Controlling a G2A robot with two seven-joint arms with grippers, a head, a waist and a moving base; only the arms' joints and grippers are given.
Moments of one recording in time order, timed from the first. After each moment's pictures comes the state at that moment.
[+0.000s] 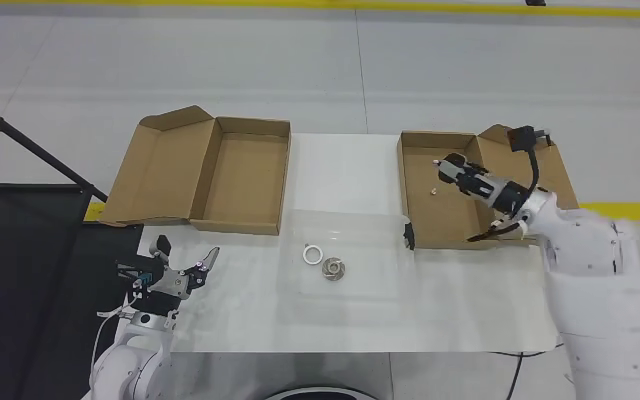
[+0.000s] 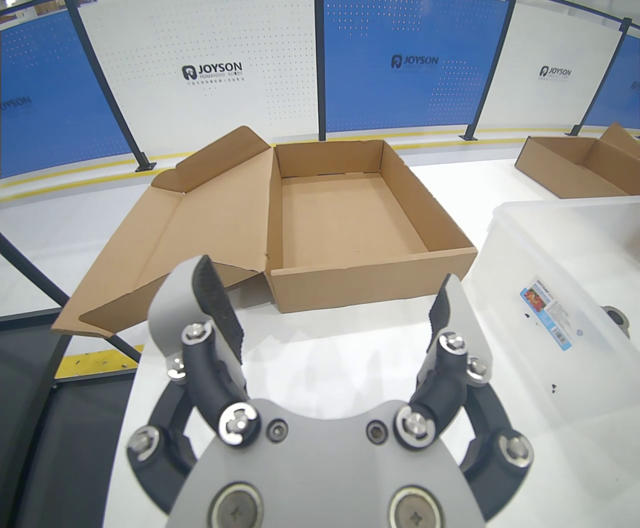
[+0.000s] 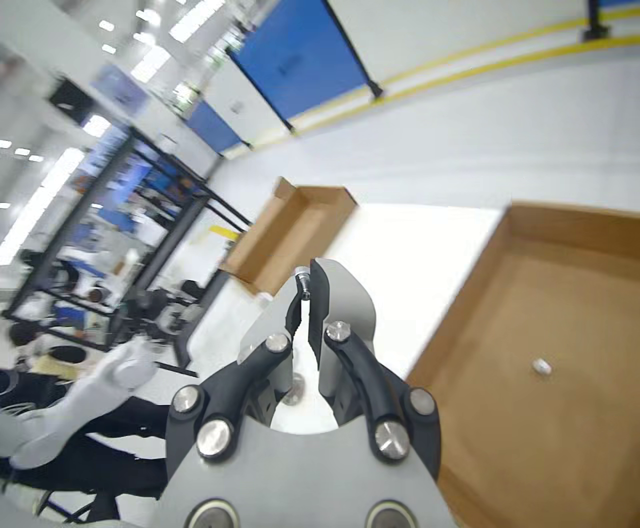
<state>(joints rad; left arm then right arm) 1.83 -1.17 -1.62 -1.87 1.23 -0.07 0.25 -0.94 -1.05 1.48 -1.55 -0.33 -0.28 0.89</state>
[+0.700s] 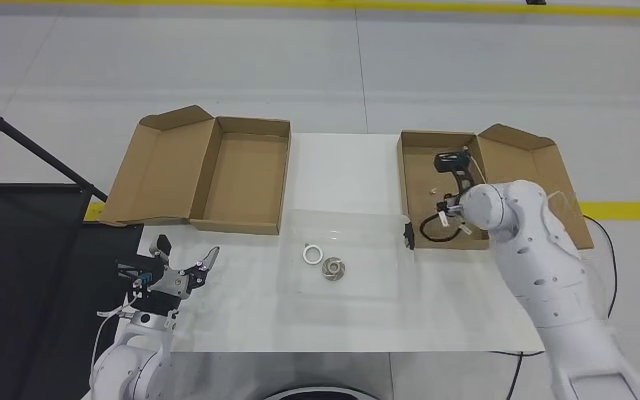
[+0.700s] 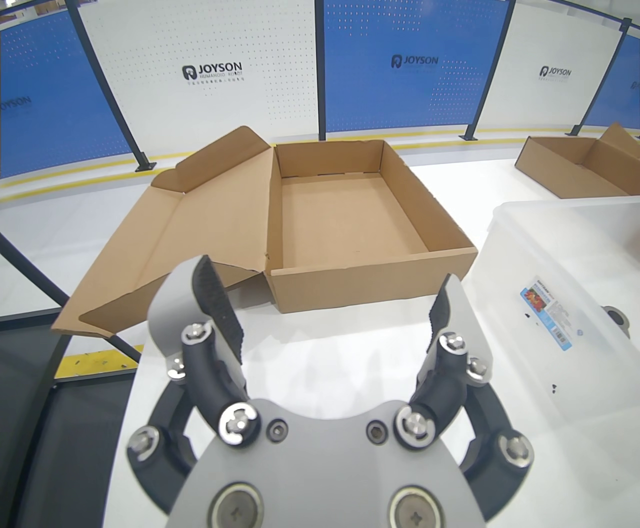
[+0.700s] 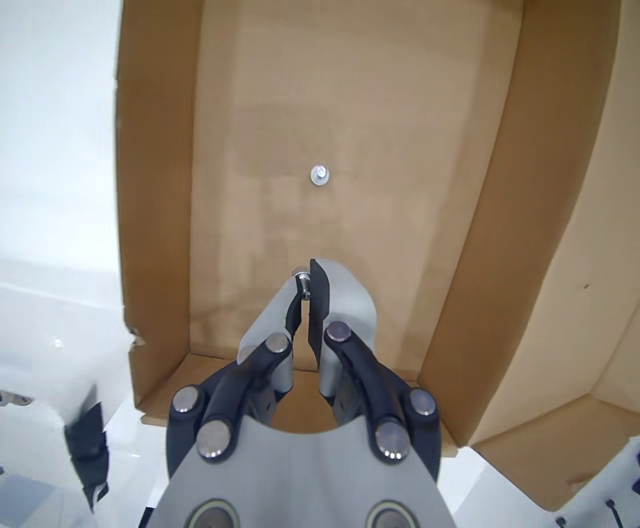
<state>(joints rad) 1.83 -1.17 -1.62 -1.87 1.23 -0.07 0.25 -0.65 -1.10 1.04 -1.27 -1.00 0.14 1.21</state>
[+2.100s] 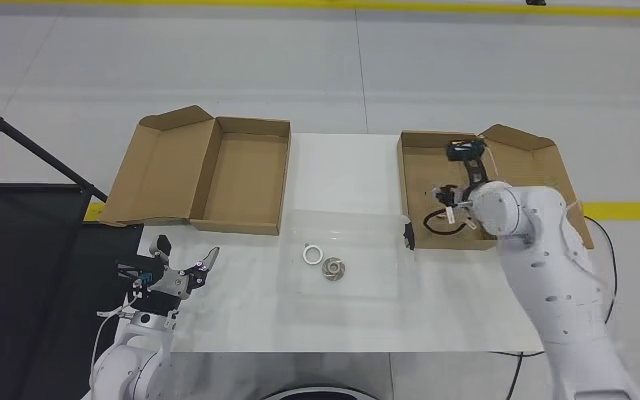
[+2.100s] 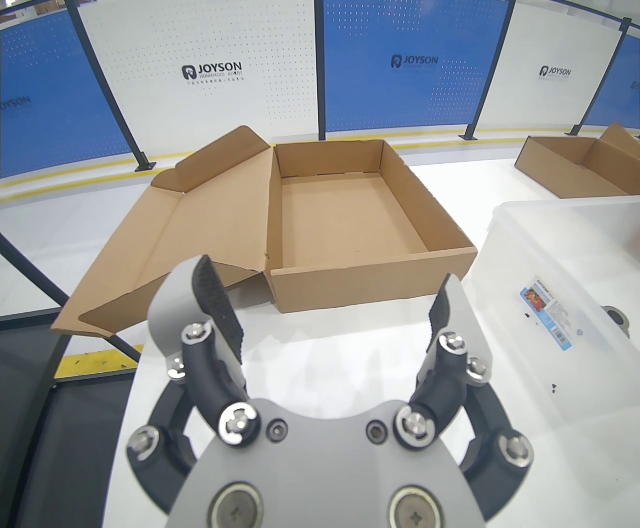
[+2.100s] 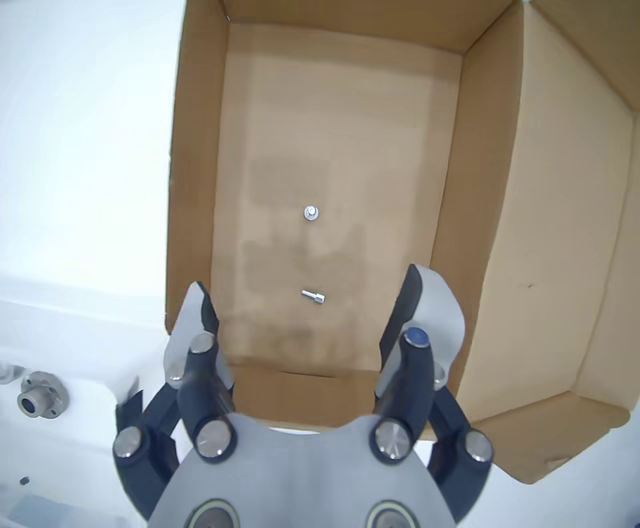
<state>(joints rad) 1.83 -1.17 -1.62 -1.87 1.23 -0.07 0.25 -0.80 -1.09 1.22 -1.52 -1.01 0.14 1.11</state>
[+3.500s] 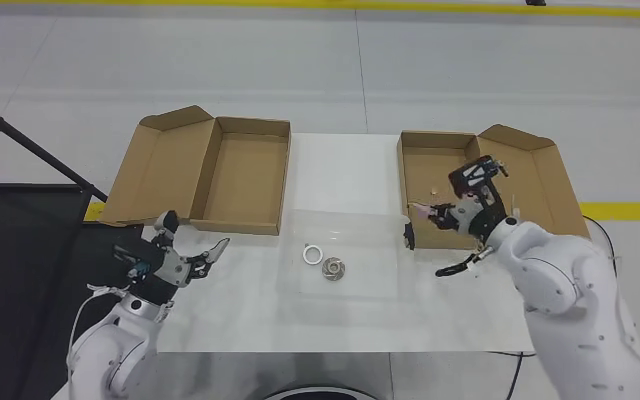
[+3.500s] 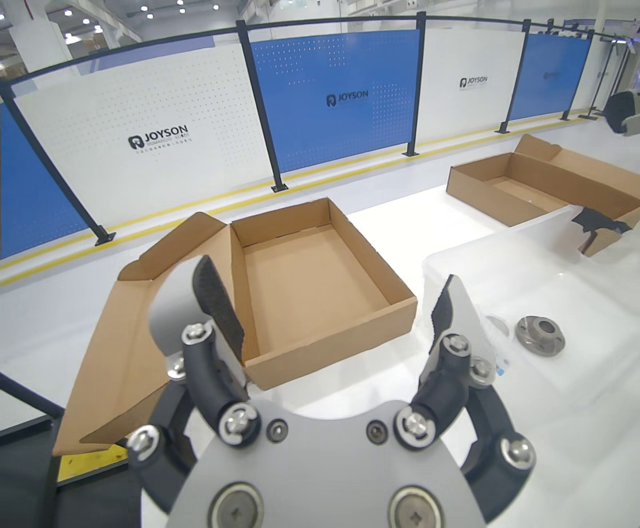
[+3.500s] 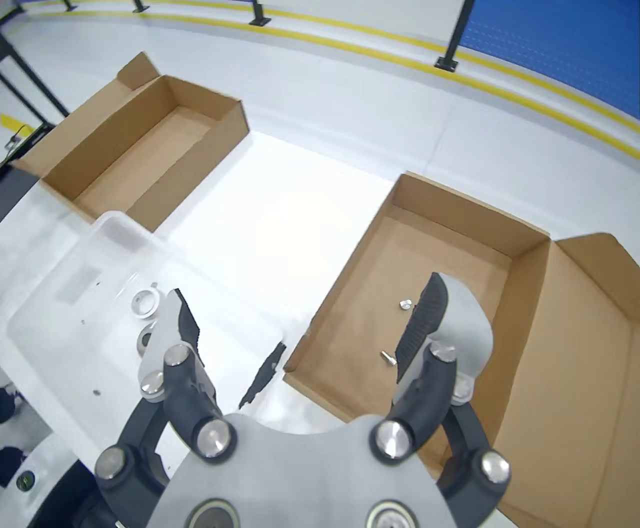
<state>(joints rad) 1.79 -1.15 -1.70 -2.00 1.29 -0.30 0.18 -1.16 -1.04 1.45 -1.95 -0.88 -0.32 0.81</state>
